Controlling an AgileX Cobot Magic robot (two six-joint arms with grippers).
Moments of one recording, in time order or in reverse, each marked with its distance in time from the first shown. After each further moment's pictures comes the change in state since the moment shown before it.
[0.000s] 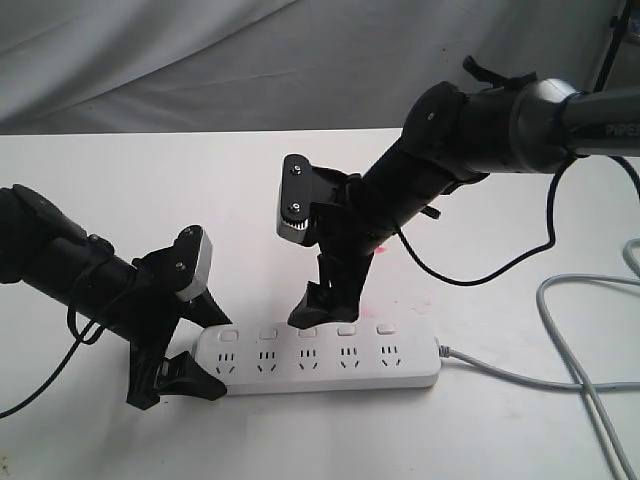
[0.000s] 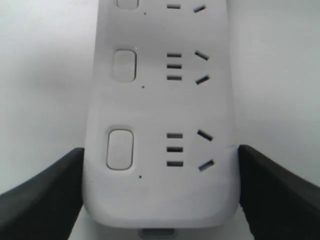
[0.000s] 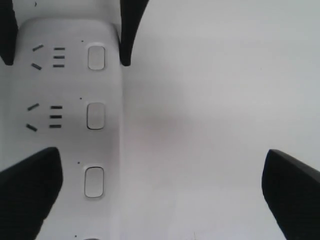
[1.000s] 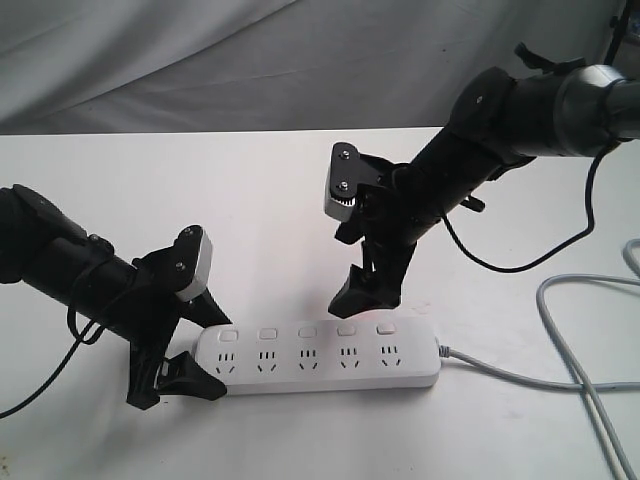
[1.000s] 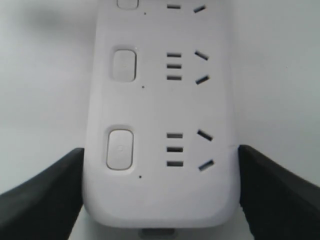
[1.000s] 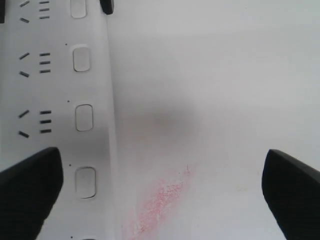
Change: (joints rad) left arm 0.000 0.000 0.000 0.000 0.000 0.000; right arm -0.118 0.000 0.000 -0.014 0.108 0.026
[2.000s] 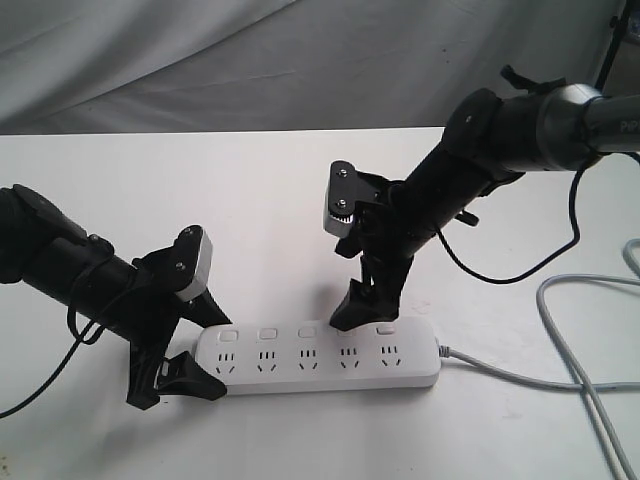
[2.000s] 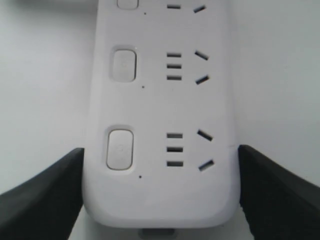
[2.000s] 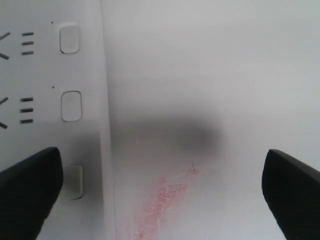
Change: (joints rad) left arm 0.000 0.000 0.000 0.000 0.000 0.000; right arm 0.000 0.061 0.000 0.007 -0.017 -0.032
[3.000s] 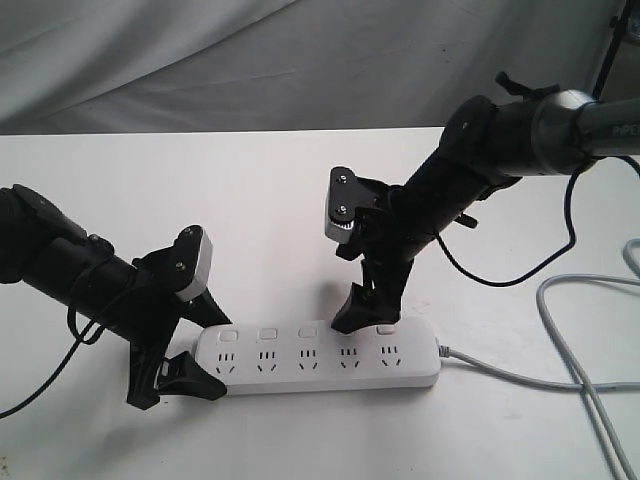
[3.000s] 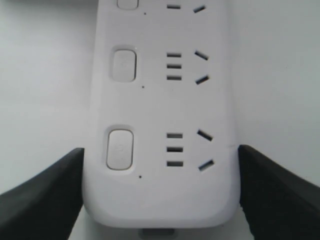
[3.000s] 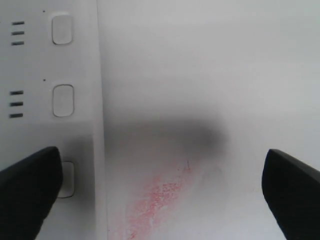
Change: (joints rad) left arm 0.000 0.000 0.000 0.000 0.000 0.000; right arm 0.000 0.011 0.000 -0.025 -0.024 -0.011
